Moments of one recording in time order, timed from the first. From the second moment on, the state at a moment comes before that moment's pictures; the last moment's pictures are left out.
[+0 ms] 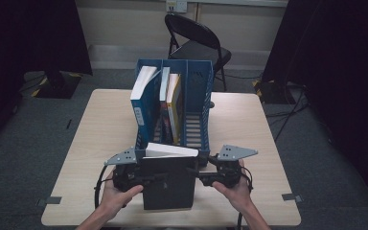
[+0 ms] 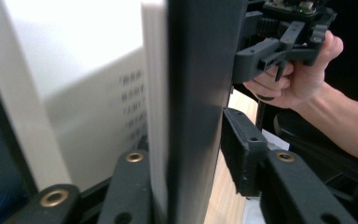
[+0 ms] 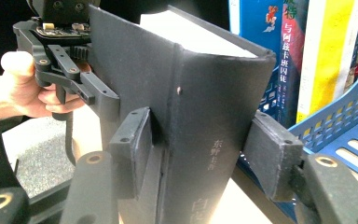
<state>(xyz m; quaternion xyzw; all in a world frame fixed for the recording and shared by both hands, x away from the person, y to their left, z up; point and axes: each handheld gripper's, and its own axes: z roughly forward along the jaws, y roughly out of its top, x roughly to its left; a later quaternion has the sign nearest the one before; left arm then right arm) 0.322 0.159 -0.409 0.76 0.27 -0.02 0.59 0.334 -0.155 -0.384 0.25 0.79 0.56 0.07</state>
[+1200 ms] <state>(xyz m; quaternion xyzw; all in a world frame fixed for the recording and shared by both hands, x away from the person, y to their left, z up) 0.310 0.185 -0.410 0.76 0.30 0.04 0.57 0.332 -0.135 -0.386 0.21 0.81 0.55 0.07</state>
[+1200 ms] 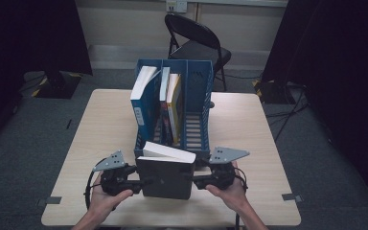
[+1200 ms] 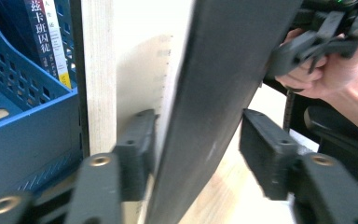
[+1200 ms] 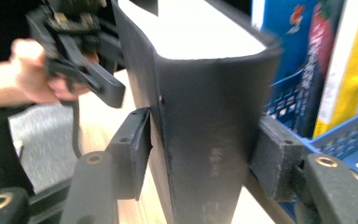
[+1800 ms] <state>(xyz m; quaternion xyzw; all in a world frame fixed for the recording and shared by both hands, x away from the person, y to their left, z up) 0.321 0.182 -0.418 0.77 0.33 0.07 0.54 0.343 -0.112 -0.387 0.21 0.81 0.55 0.06</state>
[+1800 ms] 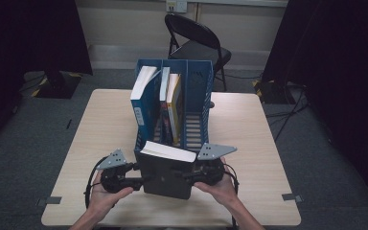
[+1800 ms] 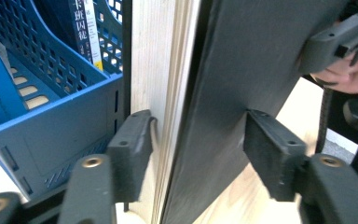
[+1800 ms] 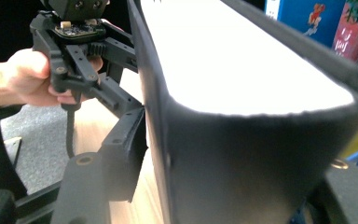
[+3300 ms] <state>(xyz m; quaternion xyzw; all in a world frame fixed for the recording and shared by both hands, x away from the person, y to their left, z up) 0.329 0.242 -0.441 0.75 0.45 0.10 0.49 0.326 -0.135 -0.385 0.22 0.82 0.51 0.10</state>
